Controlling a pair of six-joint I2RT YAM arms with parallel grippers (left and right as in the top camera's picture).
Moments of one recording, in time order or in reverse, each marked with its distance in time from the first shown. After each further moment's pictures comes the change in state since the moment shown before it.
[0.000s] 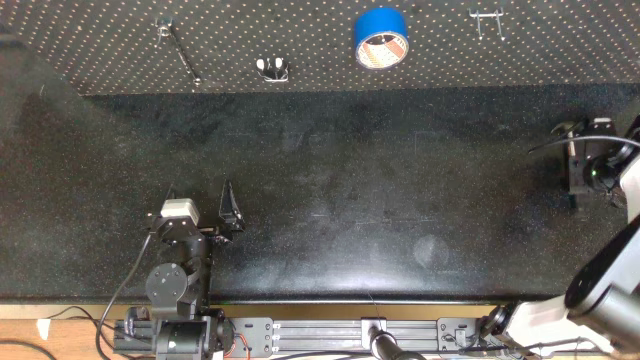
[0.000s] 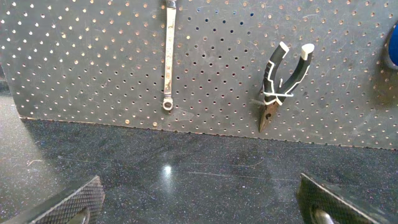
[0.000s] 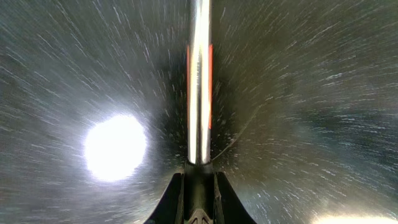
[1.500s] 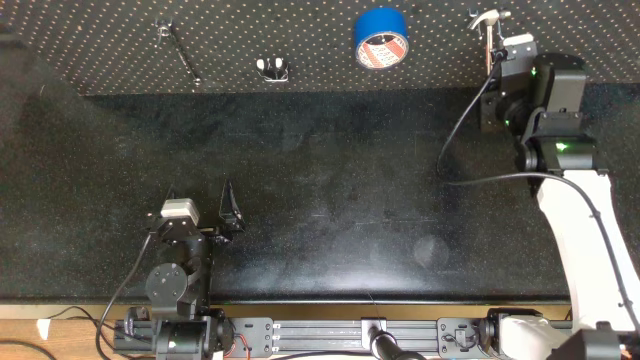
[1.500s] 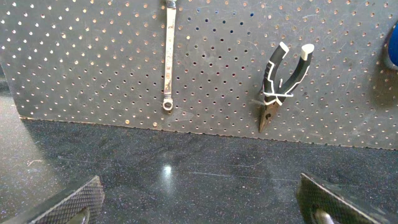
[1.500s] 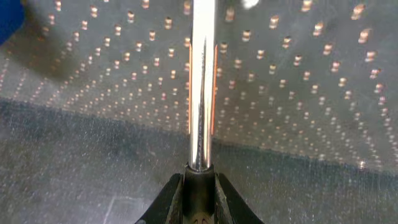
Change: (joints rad) left arm 0.000 0.000 0.000 0.000 0.000 0.000; right arm 0.573 -0.281 0.000 0.337 -0.033 0.387
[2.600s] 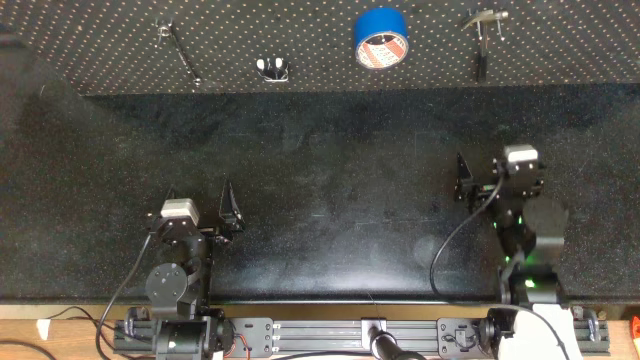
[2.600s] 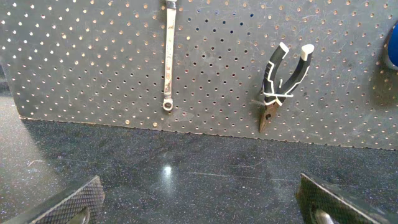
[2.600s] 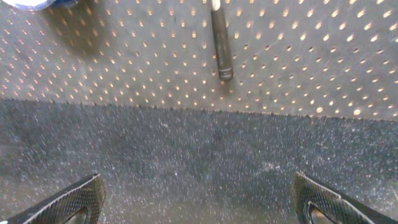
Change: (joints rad) left arm 0.000 0.000 0.000 0.000 0.000 0.000; right arm 0.000 -0.608 -0.886 0.669 0.010 0.143
